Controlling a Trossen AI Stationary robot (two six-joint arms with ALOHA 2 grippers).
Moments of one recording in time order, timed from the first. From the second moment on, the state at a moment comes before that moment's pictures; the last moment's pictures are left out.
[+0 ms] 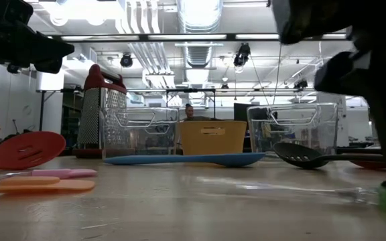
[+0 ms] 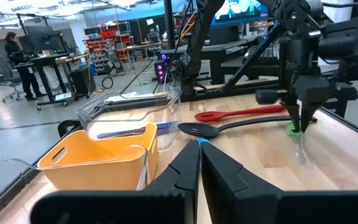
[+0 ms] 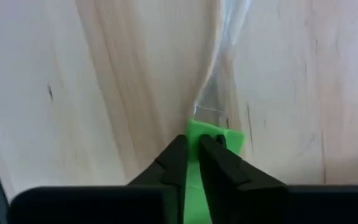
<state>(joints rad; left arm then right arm) -0.24 0.07 0.11 -0.11 -0.26 0.13 0.66 2.18 1.57 -0.84 0.14 0.87</state>
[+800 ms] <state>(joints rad) -0.24 0.07 0.11 -0.11 -0.26 0.13 0.65 2.18 1.74 -0.91 0.19 0.92</state>
